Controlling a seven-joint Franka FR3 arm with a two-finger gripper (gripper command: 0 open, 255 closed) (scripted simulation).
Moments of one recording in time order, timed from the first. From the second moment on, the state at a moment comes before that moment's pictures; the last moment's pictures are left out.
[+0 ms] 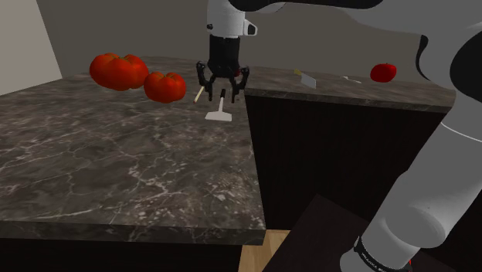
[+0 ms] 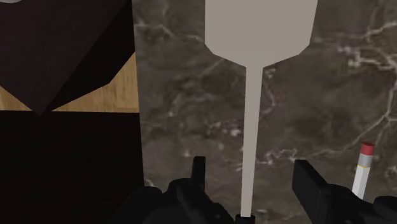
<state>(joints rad) -0.10 -0.04 0.43 -1.59 -0.04 1.58 1.17</state>
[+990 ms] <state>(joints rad) -0.10 -0.02 0.43 -1.50 -0.05 1.51 1.17</state>
